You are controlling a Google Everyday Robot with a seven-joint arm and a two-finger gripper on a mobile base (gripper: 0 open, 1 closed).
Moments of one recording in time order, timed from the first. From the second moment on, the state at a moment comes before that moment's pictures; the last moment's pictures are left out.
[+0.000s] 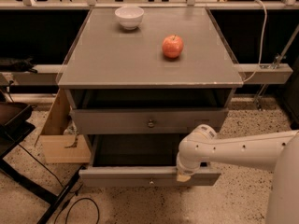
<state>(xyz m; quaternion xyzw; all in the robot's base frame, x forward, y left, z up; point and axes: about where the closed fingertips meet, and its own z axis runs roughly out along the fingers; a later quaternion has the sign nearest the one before) 0.515 -0.138 0.433 -0.66 0.75 0.00 0.07</state>
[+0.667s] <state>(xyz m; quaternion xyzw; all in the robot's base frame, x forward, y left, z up) 0.515 -0.138 0.429 -0.66 0.75 0.00 0.07</state>
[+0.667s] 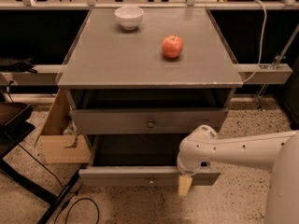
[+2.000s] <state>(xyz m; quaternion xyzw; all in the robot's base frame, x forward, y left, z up) 0.467 -0.142 0.401 -0.63 0.78 0.06 0.04</state>
